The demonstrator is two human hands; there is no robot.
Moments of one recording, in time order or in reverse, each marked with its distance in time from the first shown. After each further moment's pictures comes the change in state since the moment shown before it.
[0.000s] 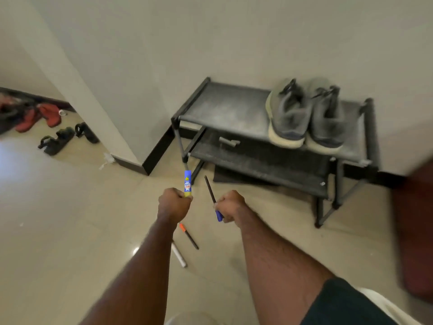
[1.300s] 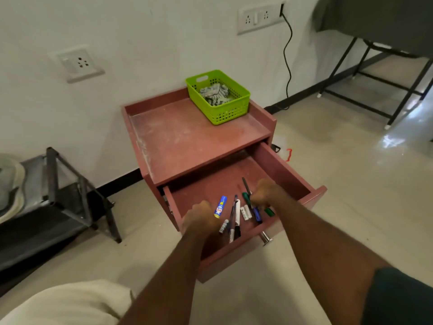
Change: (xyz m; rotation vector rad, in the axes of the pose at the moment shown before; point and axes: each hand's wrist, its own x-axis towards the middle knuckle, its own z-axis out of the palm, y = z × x) left_hand -0.605 0.172 0.380 0.902 -0.690 1.004; right_hand -0.445 0.489 -0.455 0.042 0.577 0.618
